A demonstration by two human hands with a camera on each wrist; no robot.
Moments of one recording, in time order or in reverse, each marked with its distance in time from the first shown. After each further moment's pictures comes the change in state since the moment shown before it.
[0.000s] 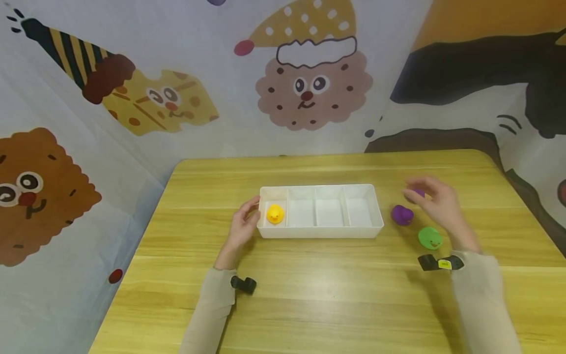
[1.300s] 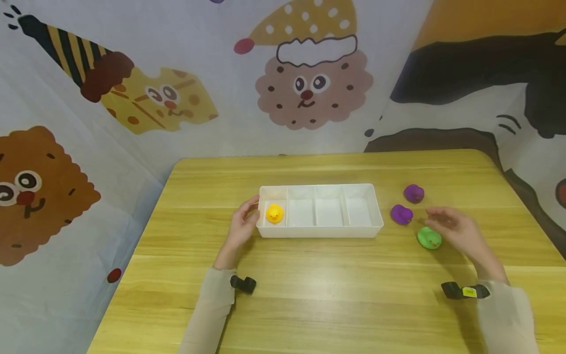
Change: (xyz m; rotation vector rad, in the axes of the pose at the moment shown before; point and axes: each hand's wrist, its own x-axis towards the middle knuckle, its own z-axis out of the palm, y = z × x) left_hand -0.001 0.001 0.000 -0.014 0.006 0.014; right_hand -0.058 0.052 -0.025 -0.009 -0.181 0.133
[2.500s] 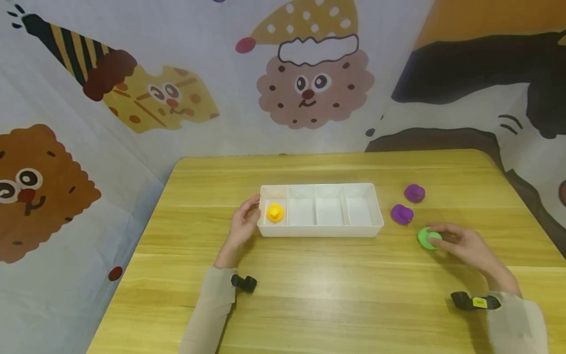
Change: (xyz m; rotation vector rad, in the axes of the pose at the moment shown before) left_hand -0.001 0.000 0.000 0.023 -0.008 -0.009; right_hand -0.022 0.019 -0.003 -0.002 -0.177 0.023
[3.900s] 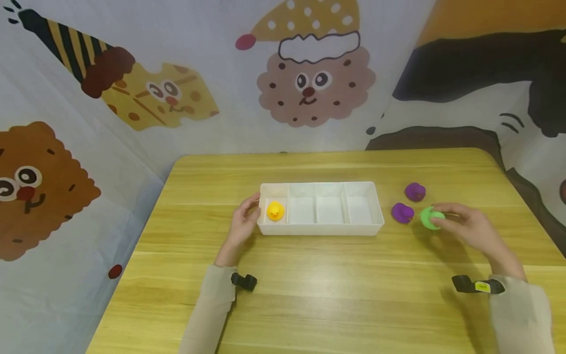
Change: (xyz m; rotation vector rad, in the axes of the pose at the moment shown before) left_hand 0.005 -0.016 -0.002 -0.017 0.020 0.026; right_hand 0.021 -0.031 -0.022 0.039 0.114 -0.082
